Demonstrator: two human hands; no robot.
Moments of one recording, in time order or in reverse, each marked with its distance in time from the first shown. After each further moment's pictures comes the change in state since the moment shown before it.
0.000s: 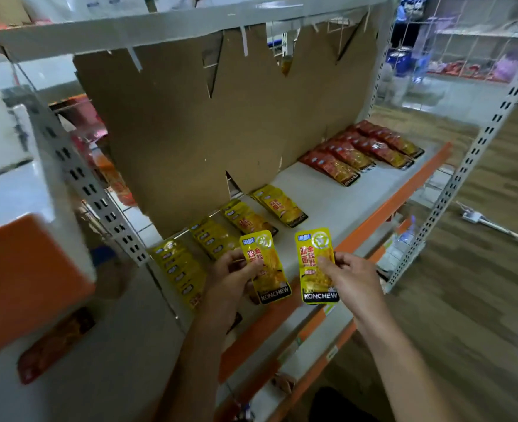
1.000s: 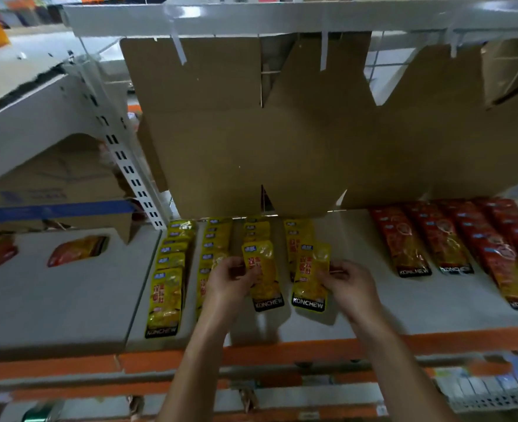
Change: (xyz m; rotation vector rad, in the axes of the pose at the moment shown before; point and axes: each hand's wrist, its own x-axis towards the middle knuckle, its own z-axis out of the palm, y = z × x) left_hand 0.058 0.012 0.111 0.028 0.687 -0.057; right_hand 0.237 -0.016 -0.009 -0.299 -0.569 -0.097
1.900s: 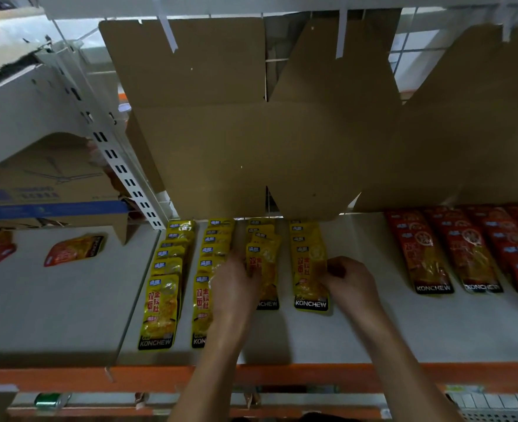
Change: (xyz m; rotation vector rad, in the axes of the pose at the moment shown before) left_hand 0.026 0.014 0.025 0.648 0.210 0.183; right_hand 0.049 0.001 0.009 -0.274 -0.106 -0.029
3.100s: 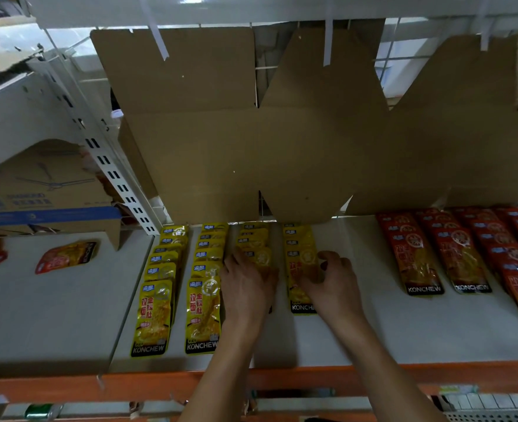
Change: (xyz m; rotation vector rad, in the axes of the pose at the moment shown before) left_hand 0.001 0.015 0.029 0.246 0.010 0.052; right_hand -0.009 -0.009 0.016 -0.170 0.136 -0.107
